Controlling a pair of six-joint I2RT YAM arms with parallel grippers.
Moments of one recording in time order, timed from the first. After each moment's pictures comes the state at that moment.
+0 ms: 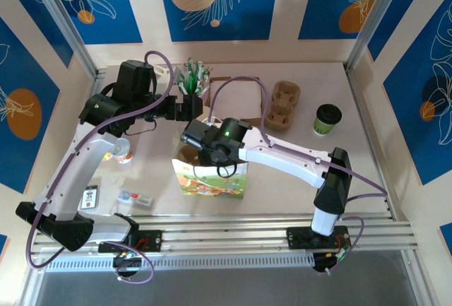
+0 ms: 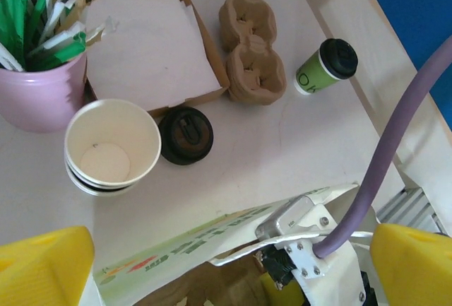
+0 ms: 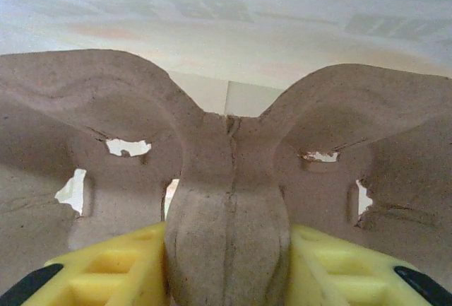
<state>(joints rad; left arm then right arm) -0.49 1.31 1.64 -1.01 0.33 -0.34 1.13 1.76 1.73 -1.25 0.21 1.06</state>
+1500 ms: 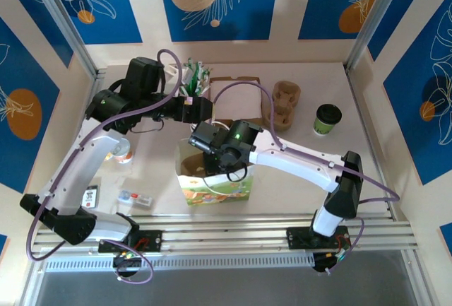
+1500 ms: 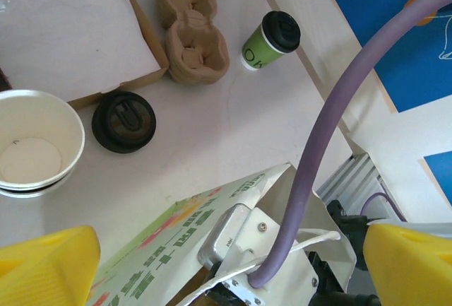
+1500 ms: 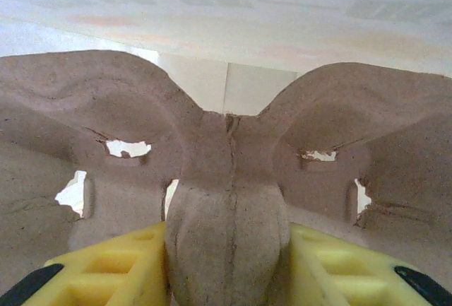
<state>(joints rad) -0.56 1.37 1.72 -1.05 0.44 -0.36 1.13 1.67 1.66 -1.27 0.10 0.89</state>
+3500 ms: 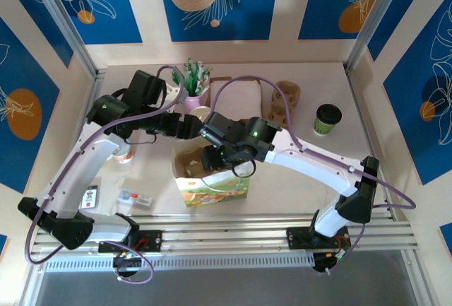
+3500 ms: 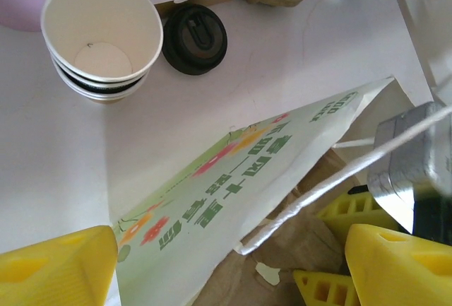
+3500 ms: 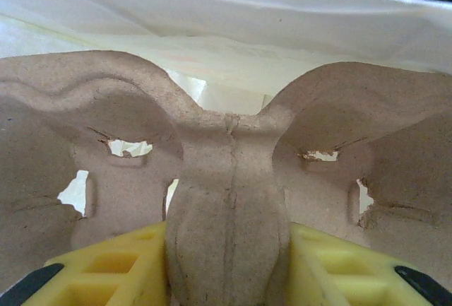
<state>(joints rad) -0.54 1.33 1.63 -1.23 0.31 -0.30 1.11 1.57 1.64 -1.16 0.05 0.74</state>
